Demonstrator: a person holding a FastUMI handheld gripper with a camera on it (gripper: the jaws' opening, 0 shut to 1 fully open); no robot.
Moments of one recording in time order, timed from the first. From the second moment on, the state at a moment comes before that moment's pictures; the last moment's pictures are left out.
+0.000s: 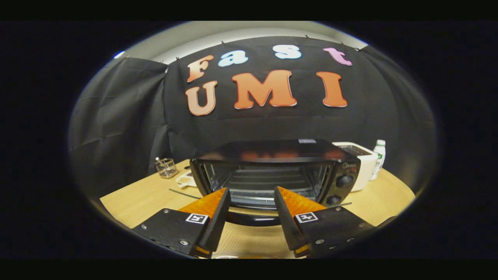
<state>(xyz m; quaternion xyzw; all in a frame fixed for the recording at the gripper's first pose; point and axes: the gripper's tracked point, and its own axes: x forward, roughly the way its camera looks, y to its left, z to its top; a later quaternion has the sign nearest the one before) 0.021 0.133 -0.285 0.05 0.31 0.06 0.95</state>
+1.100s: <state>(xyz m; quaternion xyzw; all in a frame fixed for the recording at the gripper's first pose) -0.071 0.108 -0.324 0.08 0.41 0.04 0.91</state>
